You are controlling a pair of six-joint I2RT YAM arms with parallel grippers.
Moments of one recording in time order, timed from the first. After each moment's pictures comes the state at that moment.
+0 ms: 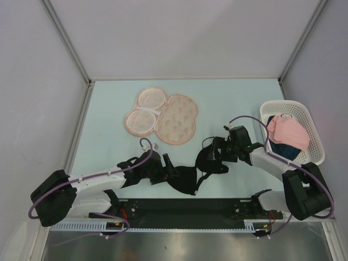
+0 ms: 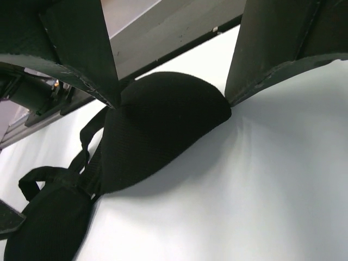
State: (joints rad) left arm -0.90 1.13 0.39 -0.10 0.04 -1.17; right arm 0.38 1.29 0.56 -0.21 -0.27 0.47
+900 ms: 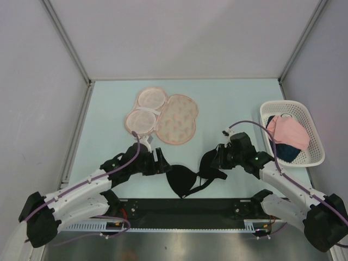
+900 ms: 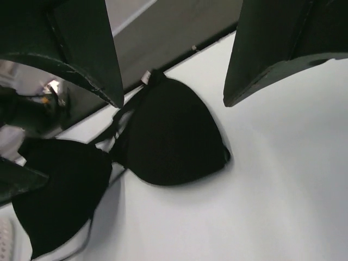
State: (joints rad) left arm -0.79 0.92 0.52 -0.34 0.04 -0.84; right arm 0.52 0.98 0.54 -0.39 -0.29 0.55
